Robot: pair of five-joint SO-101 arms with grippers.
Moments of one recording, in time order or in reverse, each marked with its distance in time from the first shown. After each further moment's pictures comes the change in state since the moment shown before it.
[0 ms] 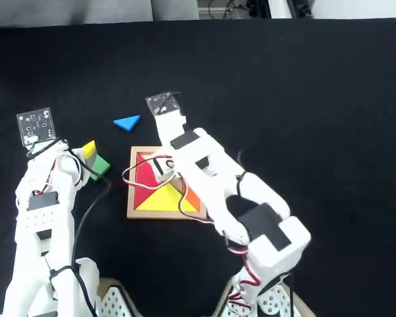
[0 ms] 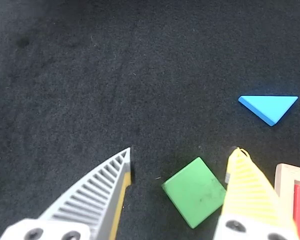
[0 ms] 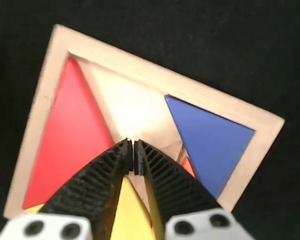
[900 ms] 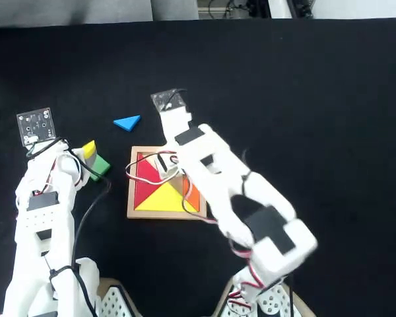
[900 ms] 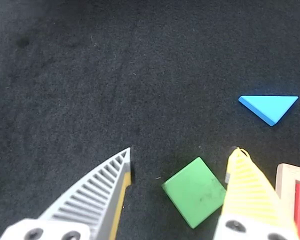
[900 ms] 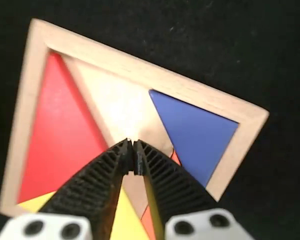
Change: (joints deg) left arm 0.0 0.0 0.0 0.0 0.0; right arm 1.6 -6.2 1.3 2.9 0.0
